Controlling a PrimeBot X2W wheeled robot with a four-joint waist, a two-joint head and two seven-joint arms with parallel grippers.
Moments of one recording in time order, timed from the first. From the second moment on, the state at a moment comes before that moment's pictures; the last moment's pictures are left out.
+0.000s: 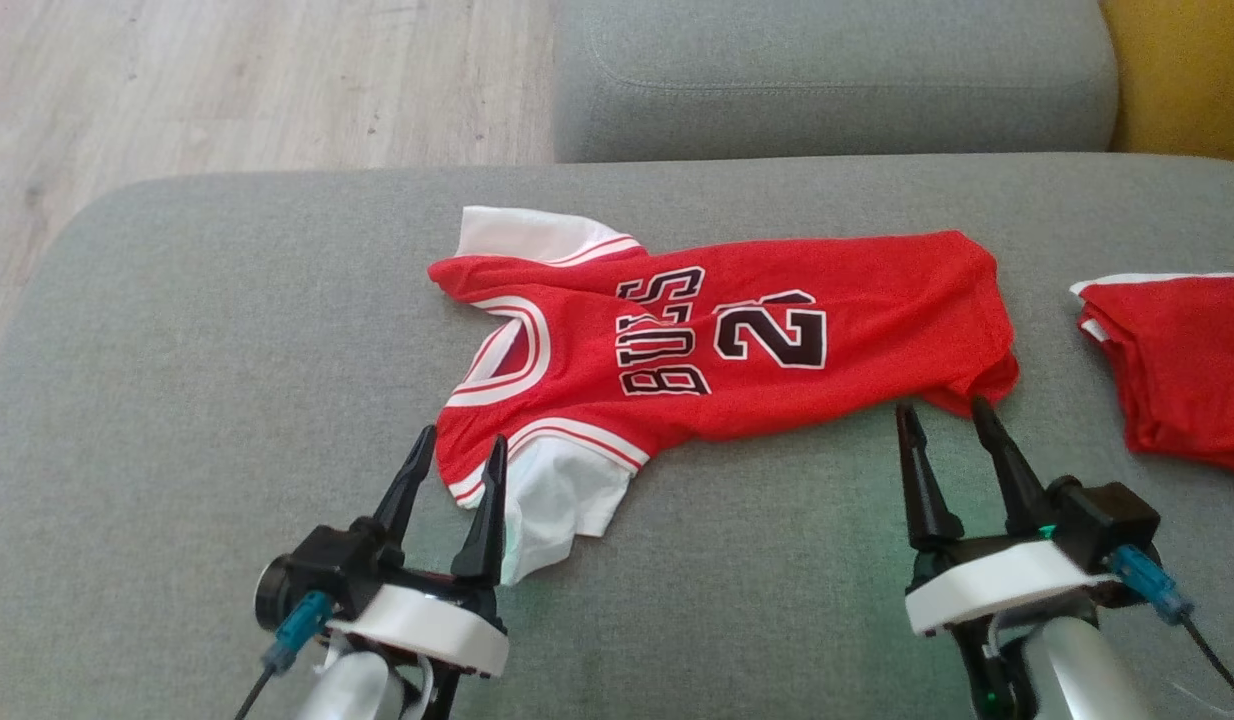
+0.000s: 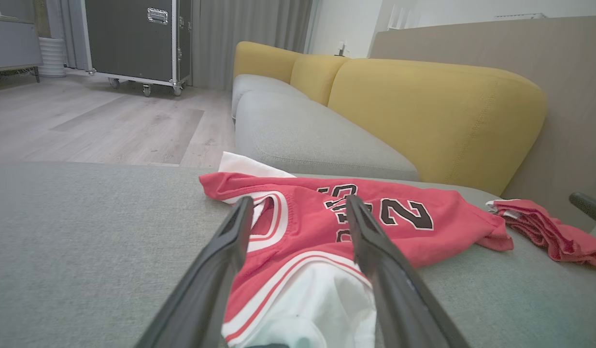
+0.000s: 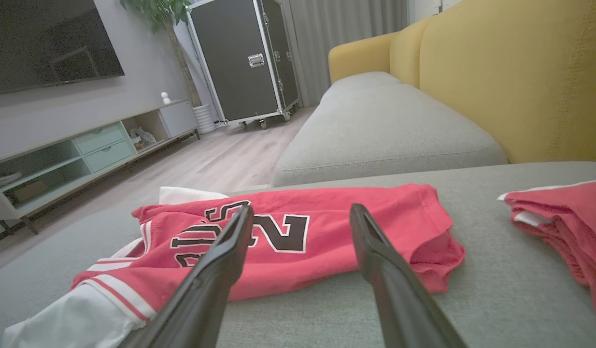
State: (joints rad) left arm -0.16 0.09 -0.38 0.39 -0.36 -0.08 -0.25; right arm -0.09 -0.05 0.12 0.35 0.23 0.13 -0.26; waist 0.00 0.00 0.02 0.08
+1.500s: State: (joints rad) left arm -0.19 0.05 -0.33 0.40 -0.34 -0.11 -0.25; right arm -0.48 -0.05 -0.17 1.04 0.05 0.13 -0.25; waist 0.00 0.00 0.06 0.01
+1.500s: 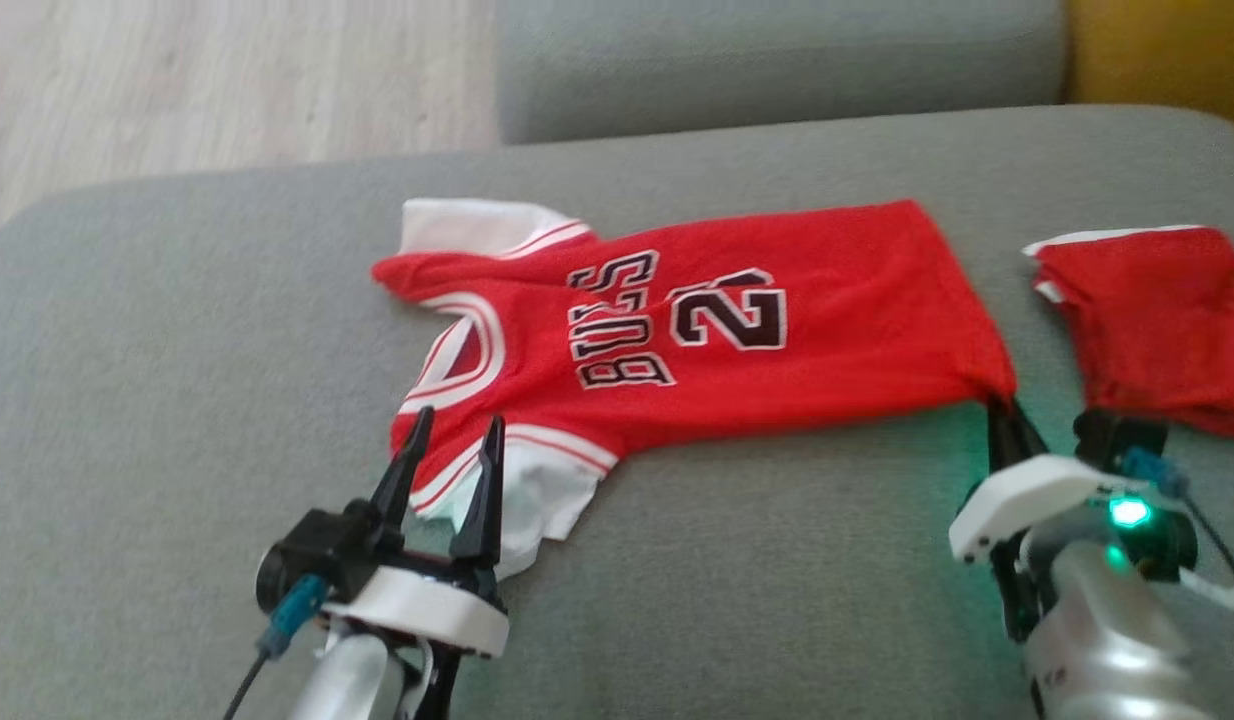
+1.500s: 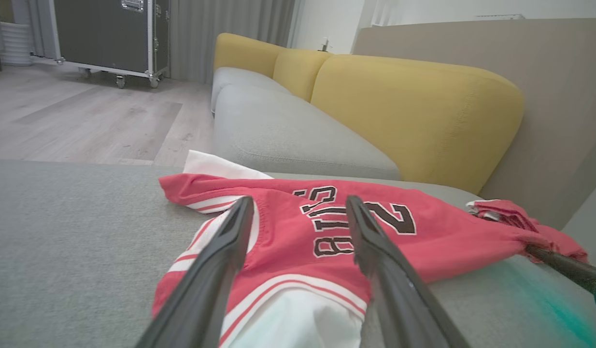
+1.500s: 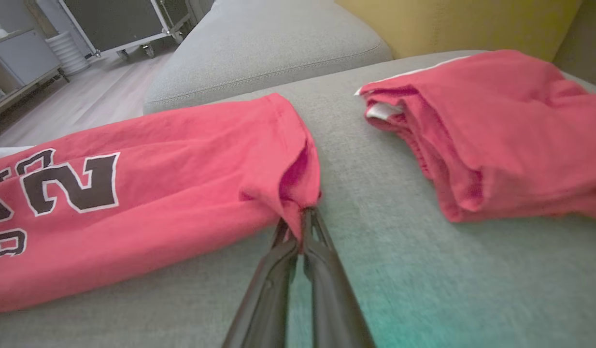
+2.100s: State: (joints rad) left arm -0.14 0.05 -0.34 0.38 -0.36 -0.10 -0.25; right arm -0.29 -0.05 -0.24 0.66 0.01 0.13 -0.14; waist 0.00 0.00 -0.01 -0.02
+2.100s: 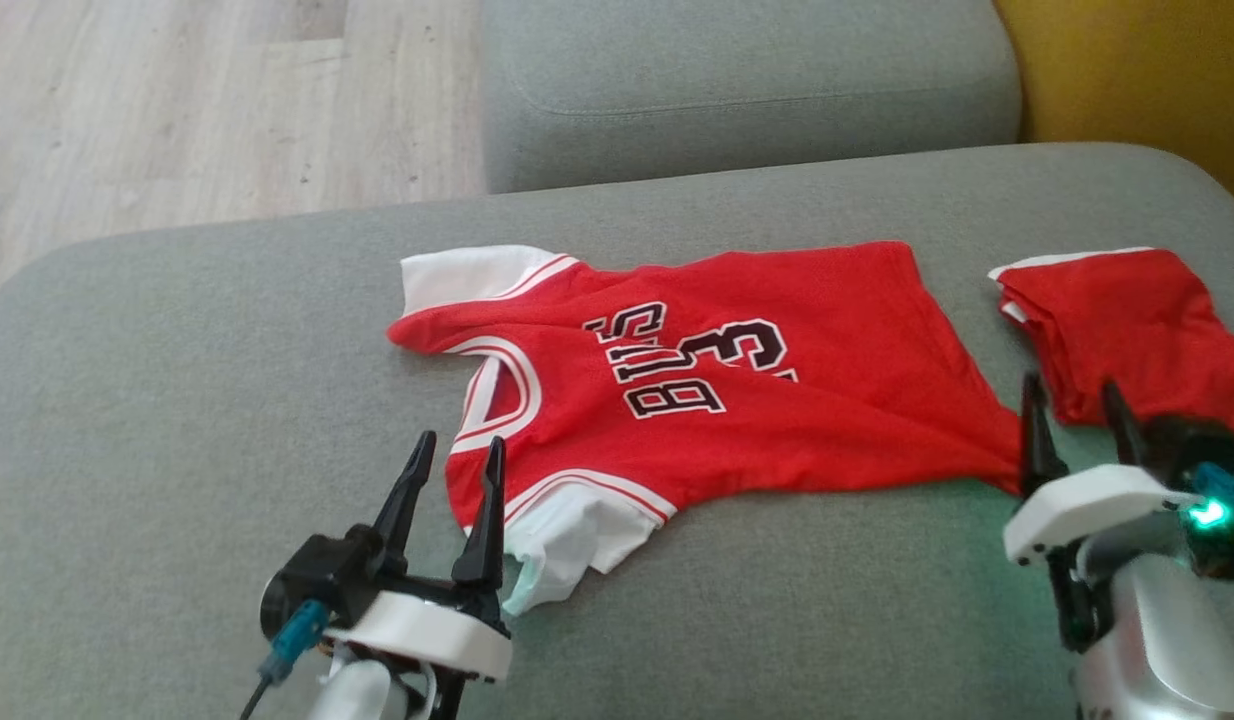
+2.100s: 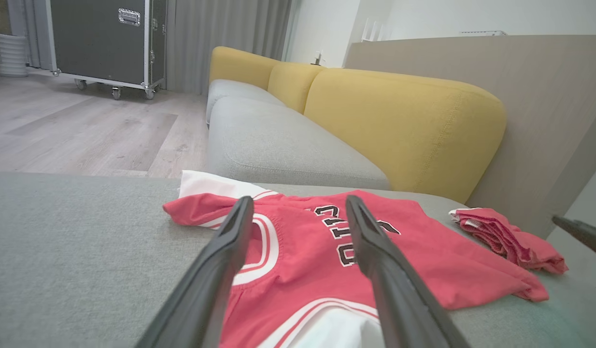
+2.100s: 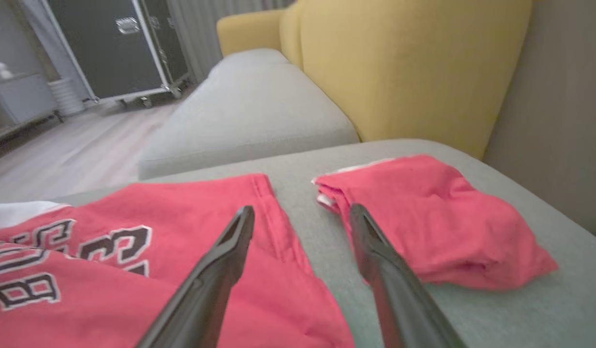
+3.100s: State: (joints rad) left arm -0.47 0.06 -0.33 0.86 -0.36 -0.09 -0.05; right arm -0.19 -0.05 0.03 0.39 0.11 0.13 -0.25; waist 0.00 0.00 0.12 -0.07
